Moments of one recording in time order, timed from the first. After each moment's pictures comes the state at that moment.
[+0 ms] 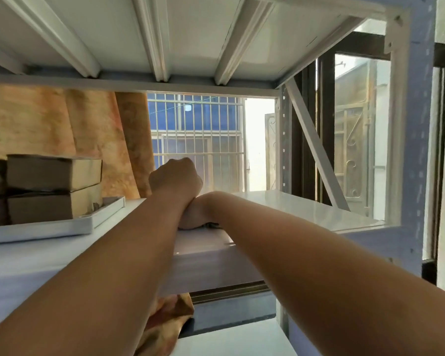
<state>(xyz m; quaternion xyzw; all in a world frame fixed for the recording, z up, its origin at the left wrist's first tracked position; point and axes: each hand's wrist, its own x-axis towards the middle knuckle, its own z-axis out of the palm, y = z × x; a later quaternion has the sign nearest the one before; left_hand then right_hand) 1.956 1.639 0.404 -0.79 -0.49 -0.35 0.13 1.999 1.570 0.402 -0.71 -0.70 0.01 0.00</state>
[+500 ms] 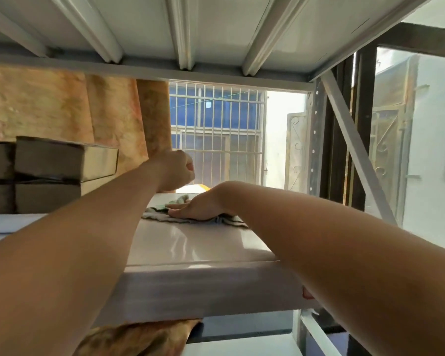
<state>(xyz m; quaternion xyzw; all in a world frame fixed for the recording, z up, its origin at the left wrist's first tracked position) 1.913 1.697 0.420 -0.86 -0.42 -0.27 0.04 2.006 1.630 0.397 -0.66 -0.74 0.04 -0.06</state>
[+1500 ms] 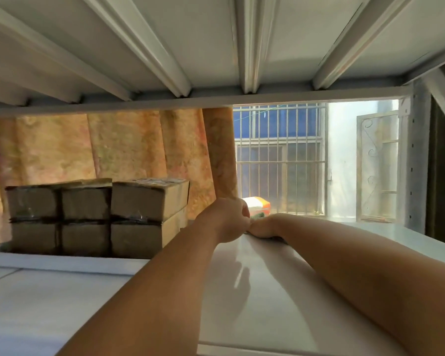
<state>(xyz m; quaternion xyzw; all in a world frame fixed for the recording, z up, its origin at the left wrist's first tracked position) 1.888 1.710 0.405 -0.85 -0.45 -0.27 -0.04 2.025 1.760 0.389 -0.73 -0.68 0.10 0.05</state>
